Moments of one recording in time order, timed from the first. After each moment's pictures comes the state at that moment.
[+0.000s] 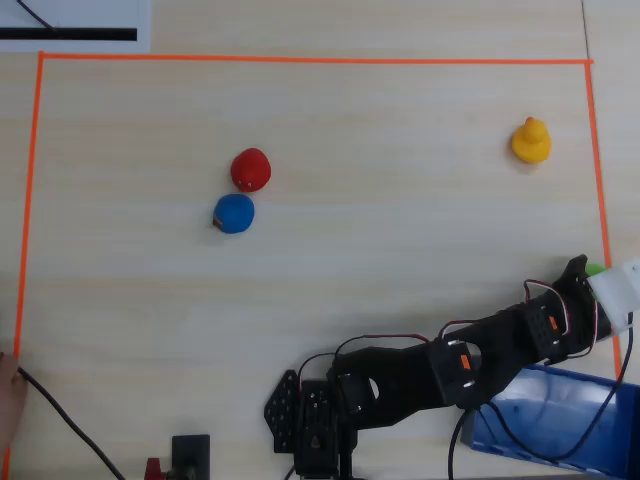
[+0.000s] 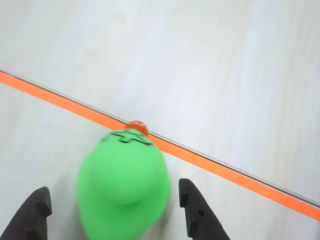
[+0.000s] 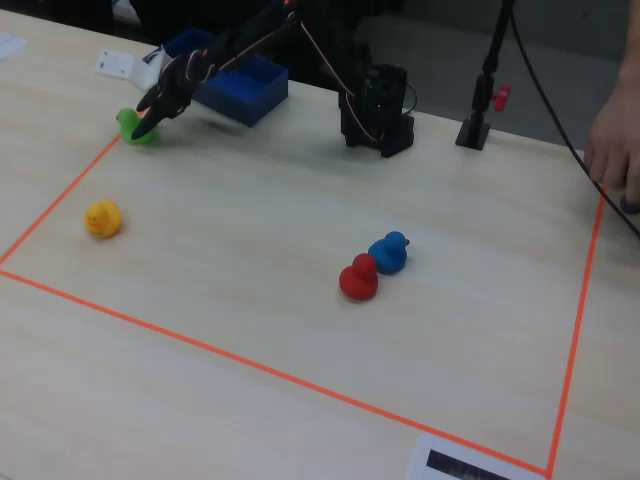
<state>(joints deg) 76.6 63.9 94.6 1.4 -95.4</state>
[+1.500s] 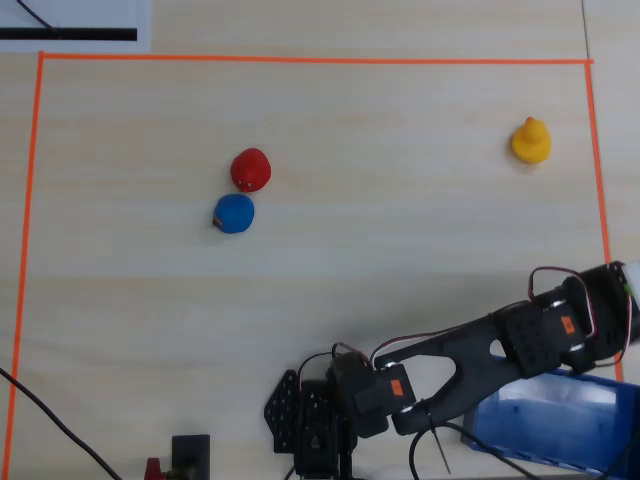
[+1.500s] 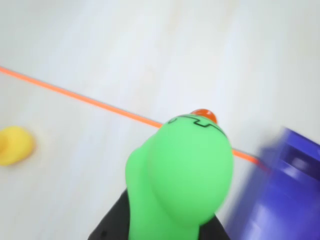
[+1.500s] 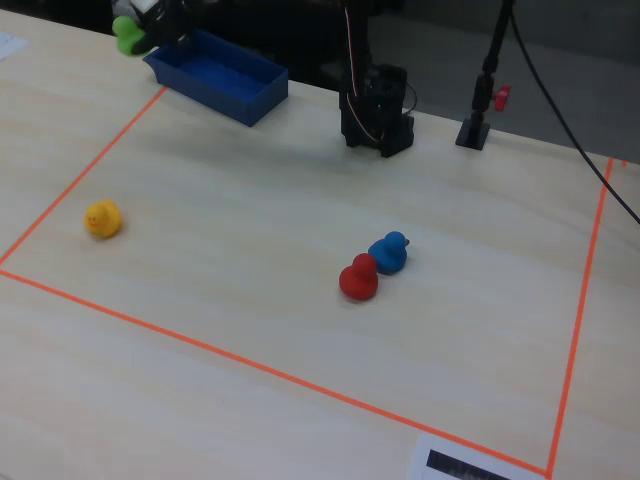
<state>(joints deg) 76.5 96.8 85.7 43.0 -87.6</state>
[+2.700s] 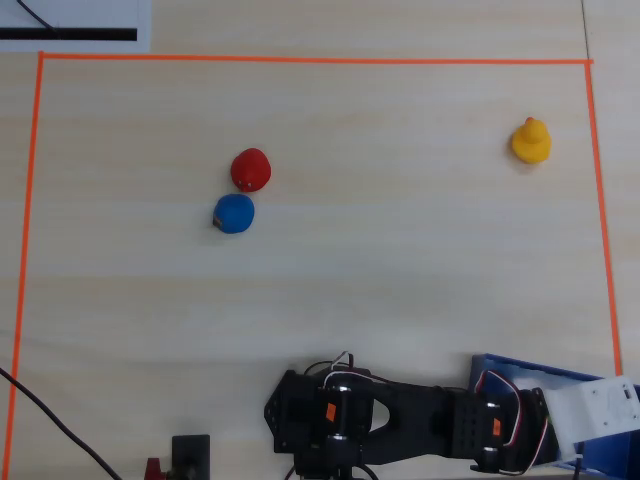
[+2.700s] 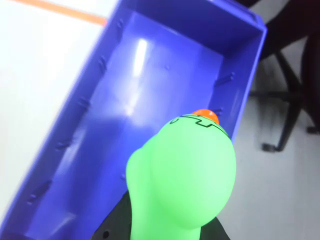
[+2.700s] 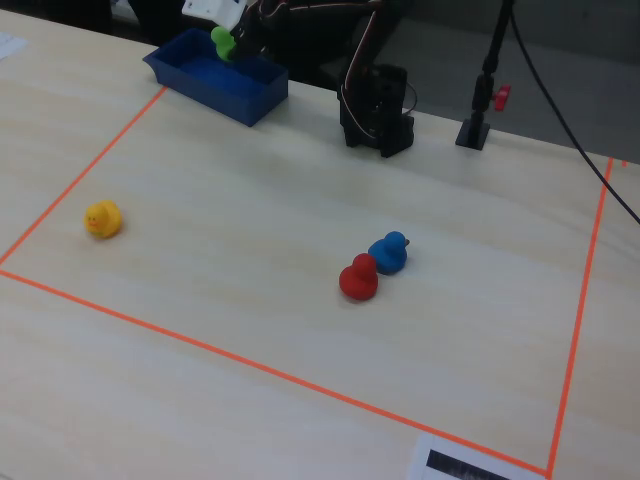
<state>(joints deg) 101.7 120.7 135.8 26.1 -109.2</state>
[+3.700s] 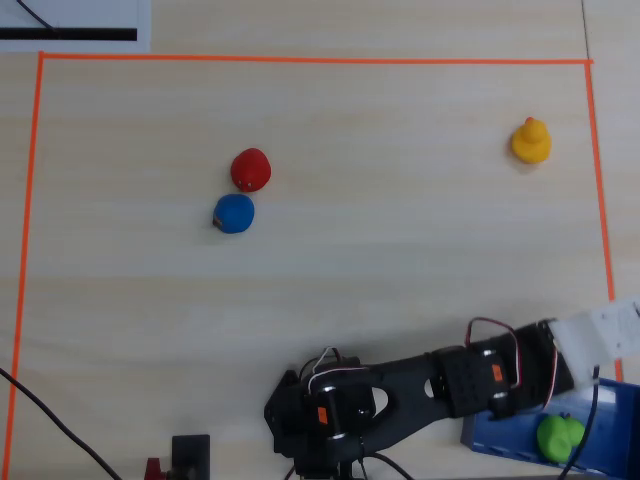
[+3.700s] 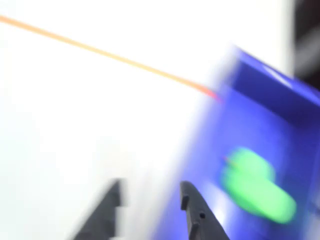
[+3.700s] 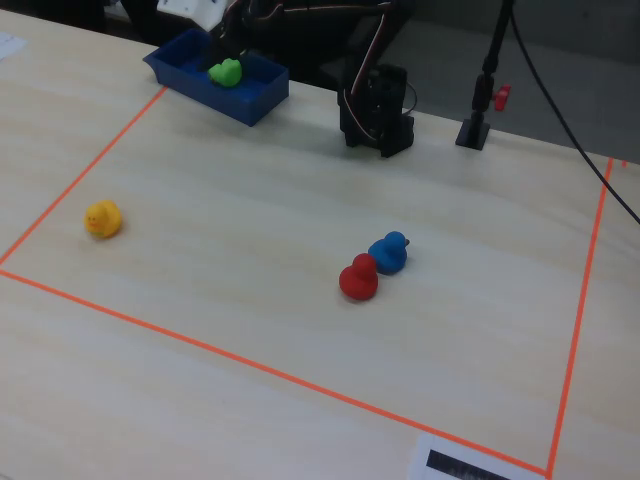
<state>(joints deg) 79.3 123.3 126.9 30.4 -97.1</state>
